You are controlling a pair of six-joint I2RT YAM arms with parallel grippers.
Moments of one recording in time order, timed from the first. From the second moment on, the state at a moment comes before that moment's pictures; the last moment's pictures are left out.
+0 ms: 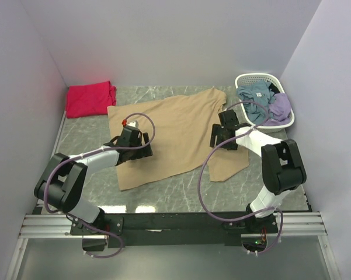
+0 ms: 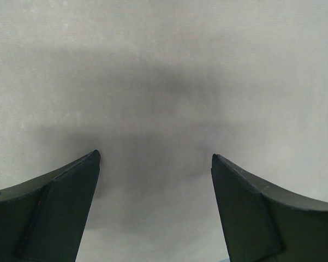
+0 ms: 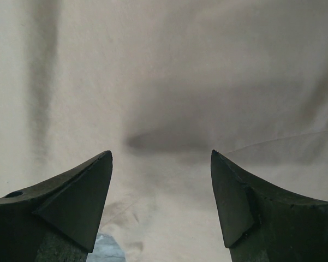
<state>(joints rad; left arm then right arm) -0.45 1.51 0.73 -0.07 -0.08 -0.60 0.26 1.67 1.00 -0.41 0.12 0.40</state>
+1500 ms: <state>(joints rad) -0.29 1.60 0.93 -0.57 -0.46 -0.66 0.81 1.29 0.61 -0.46 0.12 0.80</state>
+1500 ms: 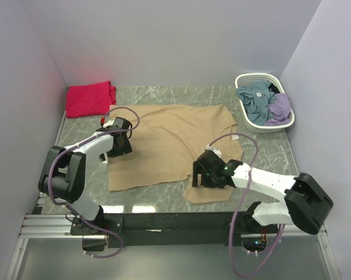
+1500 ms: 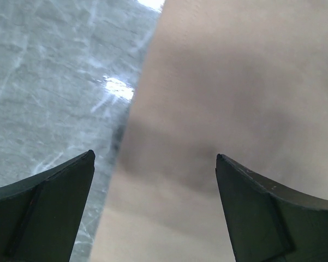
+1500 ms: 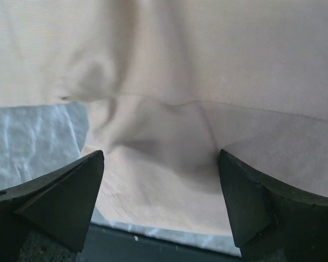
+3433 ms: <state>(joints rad) -0.41 1.52 0.83 -0.56 -0.45 -0.83 0.81 0.96 0.82 -0.96 0.54 0.99</state>
